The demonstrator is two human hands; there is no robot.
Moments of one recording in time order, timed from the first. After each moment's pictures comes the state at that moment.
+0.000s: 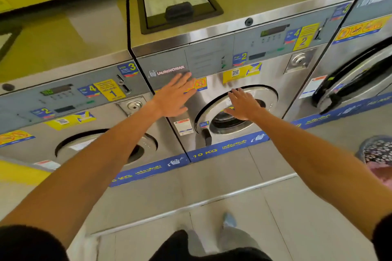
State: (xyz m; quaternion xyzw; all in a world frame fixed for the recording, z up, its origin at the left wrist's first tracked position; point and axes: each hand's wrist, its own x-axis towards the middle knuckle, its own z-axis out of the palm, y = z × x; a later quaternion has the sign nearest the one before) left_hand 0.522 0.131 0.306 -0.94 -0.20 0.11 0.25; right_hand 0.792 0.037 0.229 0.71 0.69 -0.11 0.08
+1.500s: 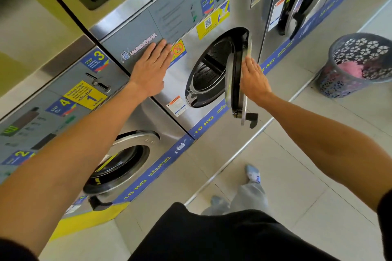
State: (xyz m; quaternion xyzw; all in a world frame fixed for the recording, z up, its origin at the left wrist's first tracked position) left_hand 0.505 0.170 0.297 -0.90 -0.10 0.10 0.42; right_hand 0.734 -0.066 0.151 0.88 0.42 -0.08 -0.18
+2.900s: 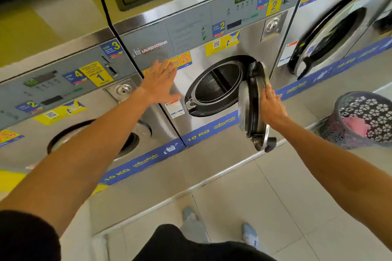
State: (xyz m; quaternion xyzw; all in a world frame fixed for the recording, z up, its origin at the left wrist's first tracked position) left_hand 0.502 0.087 0.307 -0.93 -0.30 0.14 0.18; right_hand 0.799 -0.148 0.188 0.86 0.50 -0.09 -0.04
